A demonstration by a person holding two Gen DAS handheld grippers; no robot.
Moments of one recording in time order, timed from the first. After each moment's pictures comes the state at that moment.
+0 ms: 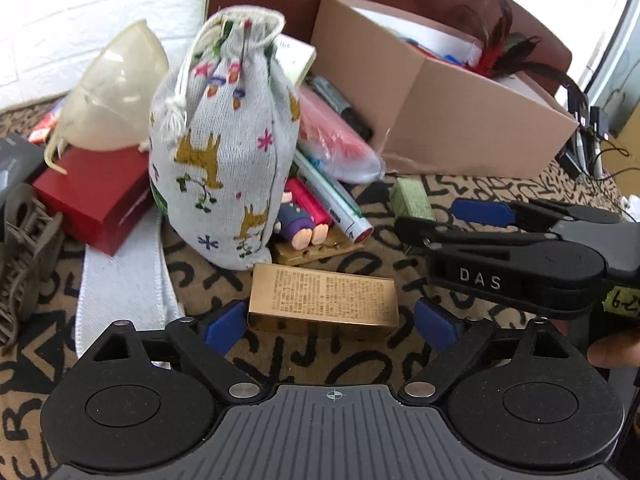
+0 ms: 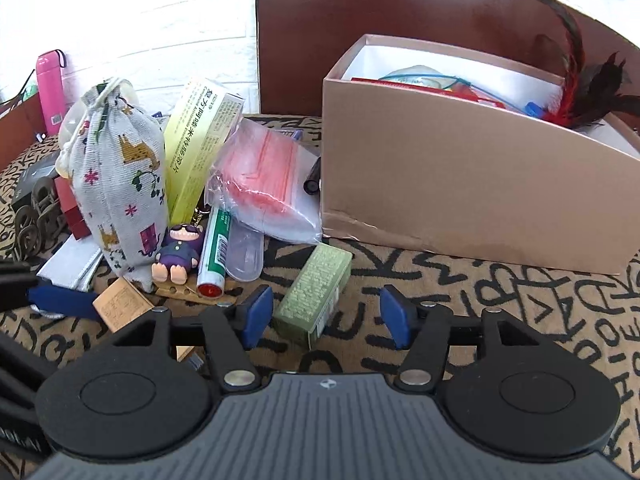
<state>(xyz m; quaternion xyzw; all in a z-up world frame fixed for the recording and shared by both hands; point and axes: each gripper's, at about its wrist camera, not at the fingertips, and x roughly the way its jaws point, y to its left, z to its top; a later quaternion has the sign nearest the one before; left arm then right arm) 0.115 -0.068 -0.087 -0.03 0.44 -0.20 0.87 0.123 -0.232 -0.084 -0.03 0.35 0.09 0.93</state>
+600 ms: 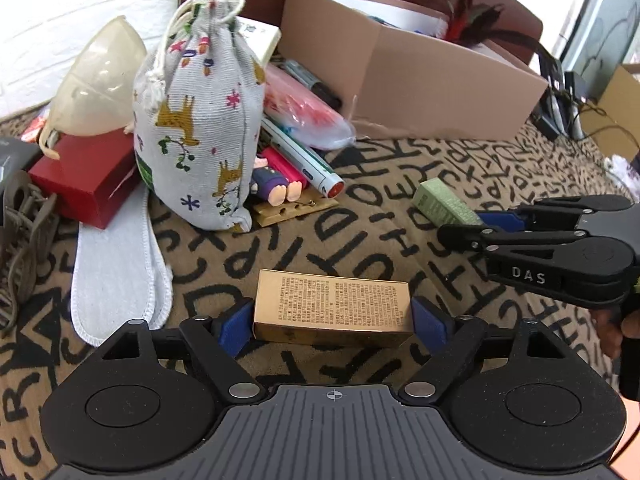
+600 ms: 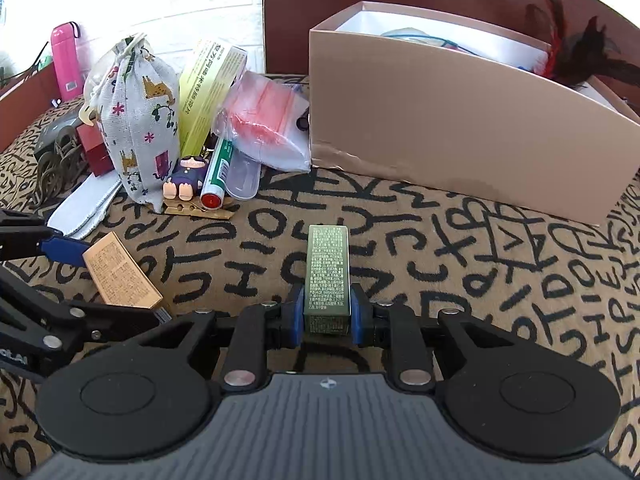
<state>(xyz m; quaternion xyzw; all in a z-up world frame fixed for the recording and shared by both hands) 0.082 -0.070 -0.088 0.01 0.43 -0.23 0.87 0.077 -0.258 -0.084 -0.04 0.39 0.09 0.91</state>
